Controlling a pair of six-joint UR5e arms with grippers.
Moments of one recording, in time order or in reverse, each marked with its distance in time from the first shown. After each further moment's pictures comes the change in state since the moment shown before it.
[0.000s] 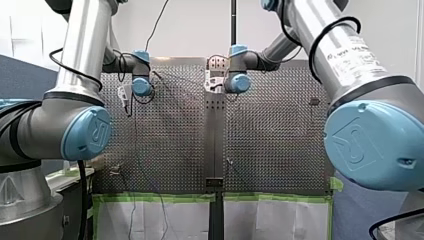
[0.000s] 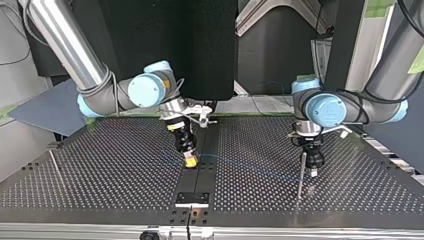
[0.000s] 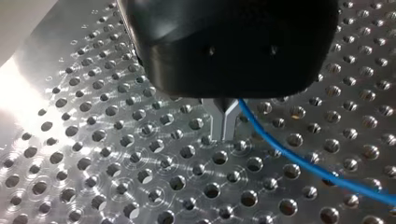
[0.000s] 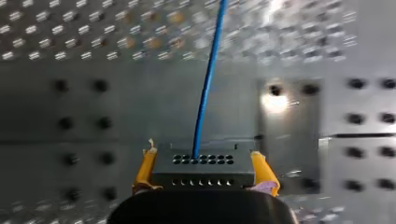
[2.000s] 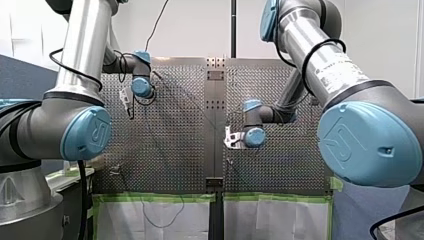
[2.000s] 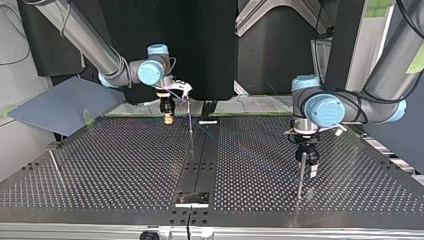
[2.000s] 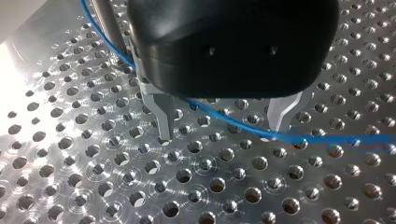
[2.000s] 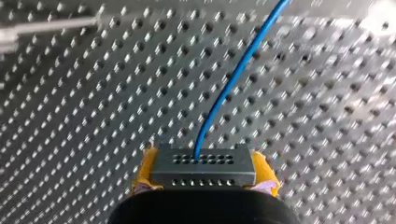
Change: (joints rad) left arm -0.005 -0.002 -0.002 -0.050 0.041 -0.055; right arm -0.103 0.168 0.350 -0.269 0.183 -0.014
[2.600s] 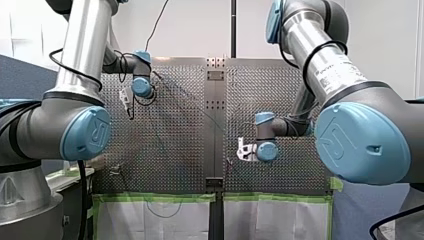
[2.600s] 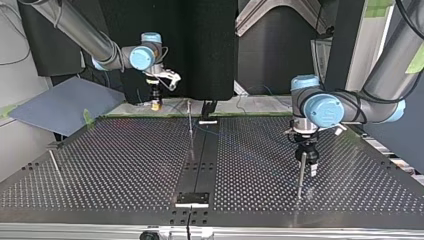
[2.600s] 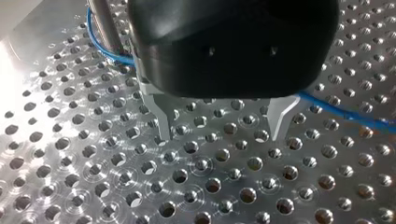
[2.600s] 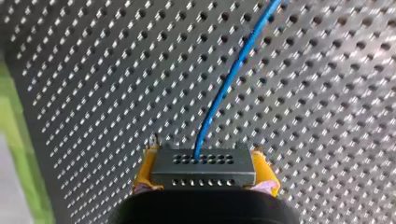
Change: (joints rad) left arm -0.004 0.000 0.000 -0.009 -0.011 0.003; right arm -0.067 0.001 0.189 -0.189 0.041 0.023
